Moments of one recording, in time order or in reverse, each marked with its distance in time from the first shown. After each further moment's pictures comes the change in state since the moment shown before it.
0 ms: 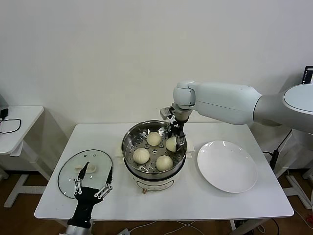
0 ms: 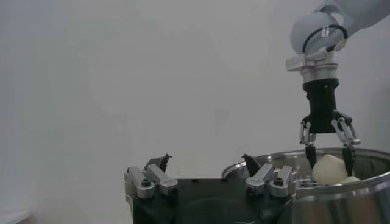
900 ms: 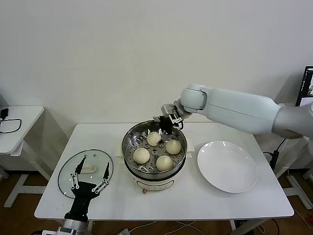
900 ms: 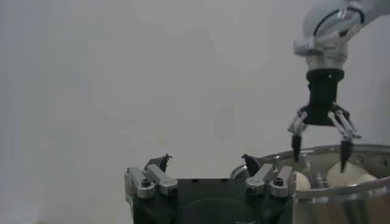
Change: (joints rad) left arm -0.055 0.026 -0.027 0.025 0.079 0.032 -0.030; right arm -0.124 -0.199 0.256 0.191 0.089 0.157 0.467
